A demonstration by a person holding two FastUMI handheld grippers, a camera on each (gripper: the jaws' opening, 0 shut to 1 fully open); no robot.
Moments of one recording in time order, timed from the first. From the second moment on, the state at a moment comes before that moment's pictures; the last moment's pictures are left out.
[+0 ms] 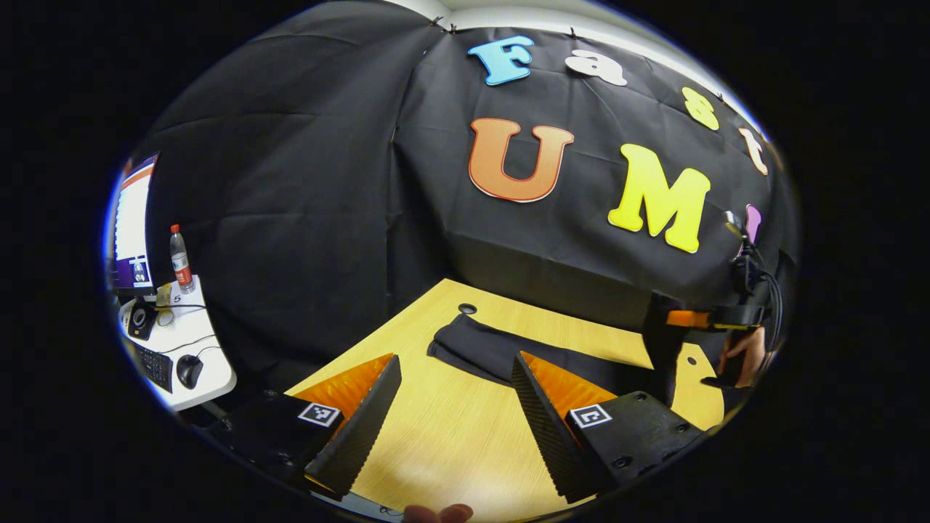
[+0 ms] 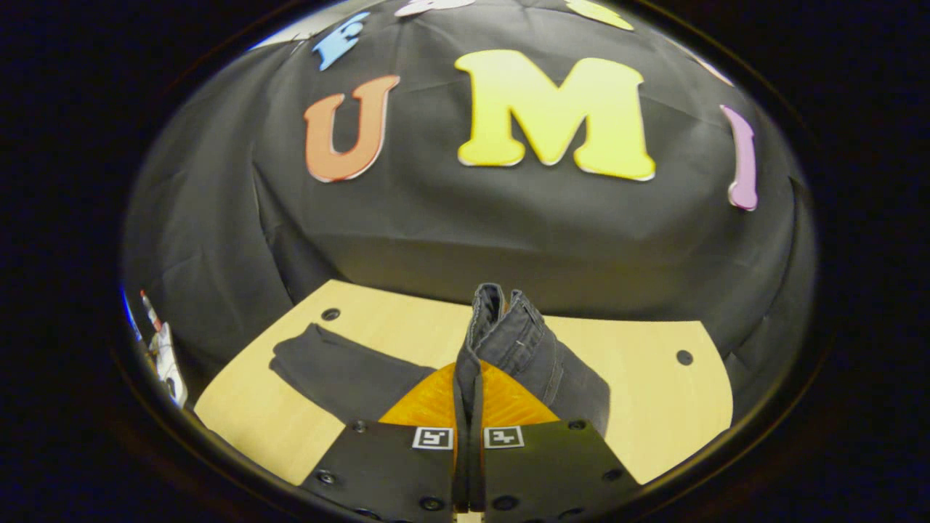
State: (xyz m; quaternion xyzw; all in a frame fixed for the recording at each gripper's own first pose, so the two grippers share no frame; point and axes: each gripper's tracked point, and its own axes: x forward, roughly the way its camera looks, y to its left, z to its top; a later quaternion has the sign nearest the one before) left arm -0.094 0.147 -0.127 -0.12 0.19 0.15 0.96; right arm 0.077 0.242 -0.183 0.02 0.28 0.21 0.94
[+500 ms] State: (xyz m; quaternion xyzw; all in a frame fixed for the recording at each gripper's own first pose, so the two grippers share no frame) left arm -0.116 0.171 -0.132 -0.13 0.20 0.18 0.95; right arm 0.042 0.334 -0.315 -0.08 0.37 0.24 0.89
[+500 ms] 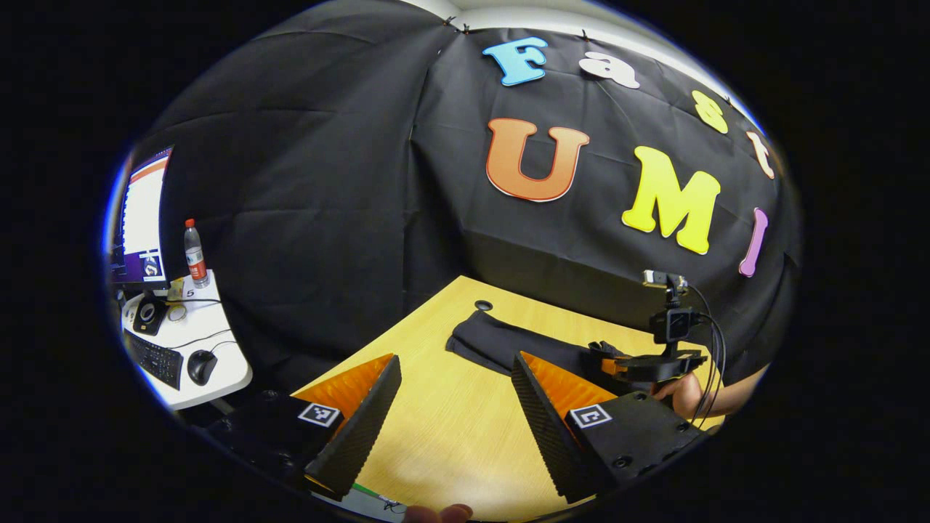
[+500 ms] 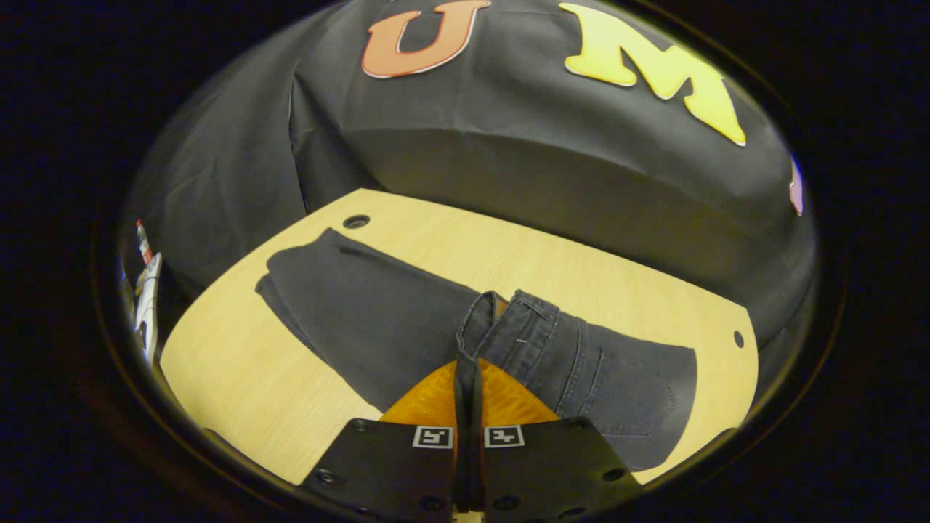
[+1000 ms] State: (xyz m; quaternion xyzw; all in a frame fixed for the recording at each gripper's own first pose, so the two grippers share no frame) left arm -0.123 0.196 -0.137 -0.13 0.21 0.19 0.95; right arm 0.018 0.371 -0.326 -0.07 0.38 0.31 0.87
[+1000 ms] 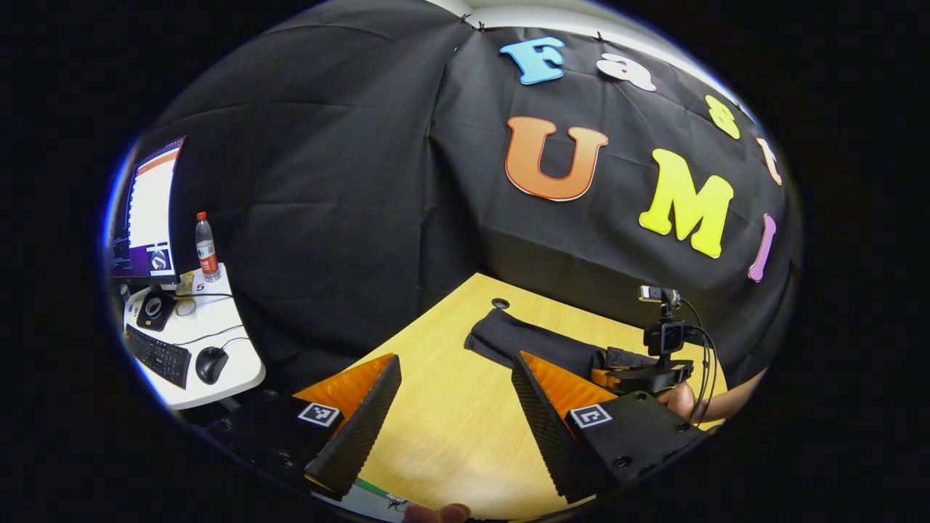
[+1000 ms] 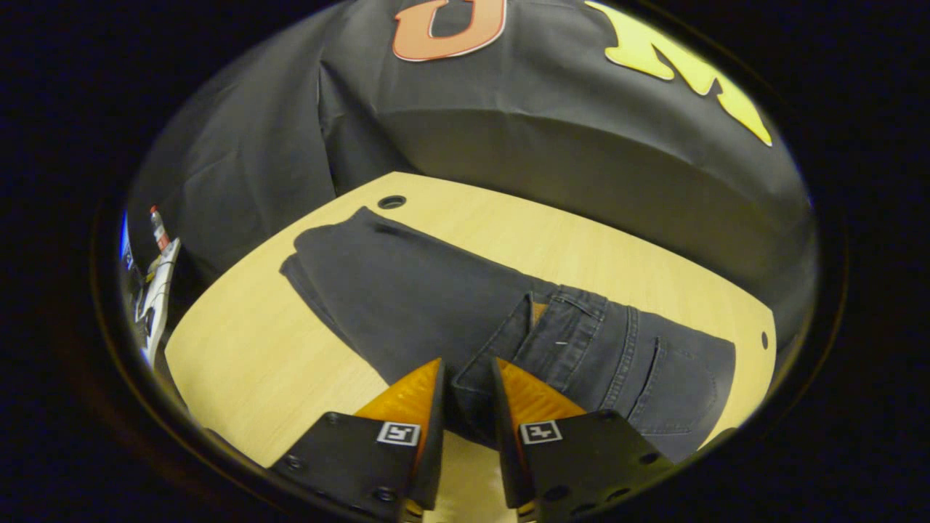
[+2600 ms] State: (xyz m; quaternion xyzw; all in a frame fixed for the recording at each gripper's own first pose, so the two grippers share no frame) left arm 0.106 0.194 -0.342 -0.65 0.26 0.11 0.70; right arm -0.047 0.039 -0.101 -0.04 0.26 0.10 0.96
